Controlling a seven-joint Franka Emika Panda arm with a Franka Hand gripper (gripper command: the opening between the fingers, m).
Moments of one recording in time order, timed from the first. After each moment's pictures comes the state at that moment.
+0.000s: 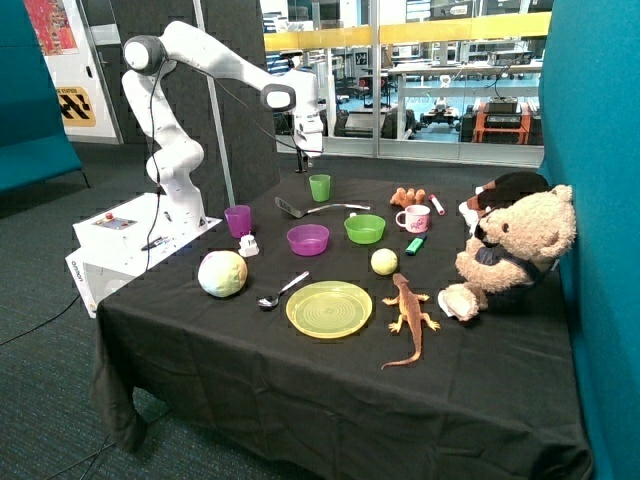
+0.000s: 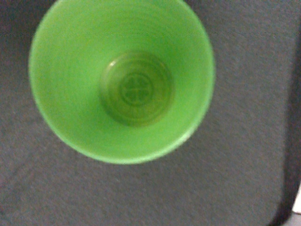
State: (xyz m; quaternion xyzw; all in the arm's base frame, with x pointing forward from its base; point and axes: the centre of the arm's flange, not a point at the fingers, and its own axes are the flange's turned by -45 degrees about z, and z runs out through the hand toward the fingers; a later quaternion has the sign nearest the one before) arm 0.411 0.189 0.418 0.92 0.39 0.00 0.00
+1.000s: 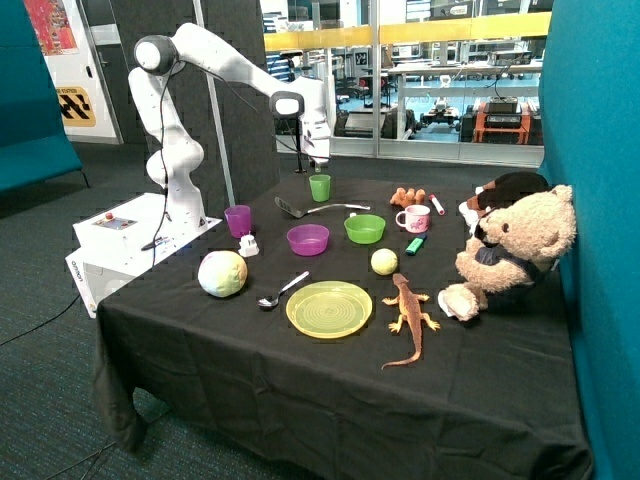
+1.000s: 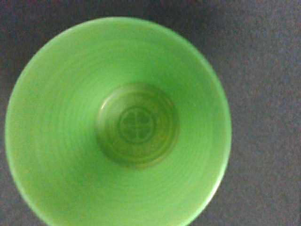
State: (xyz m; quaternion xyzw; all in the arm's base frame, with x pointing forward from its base) arm 0.430 0.204 0.397 0.92 0.38 0.00 0.00
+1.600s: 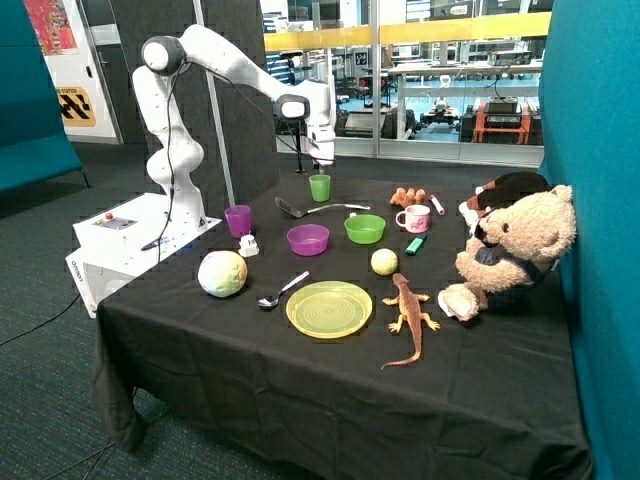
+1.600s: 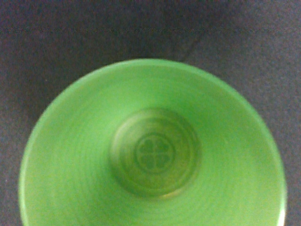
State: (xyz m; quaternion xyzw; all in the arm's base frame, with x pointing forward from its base) arm 0.434 0.224 0.383 0.92 0.38 0.00 0.00
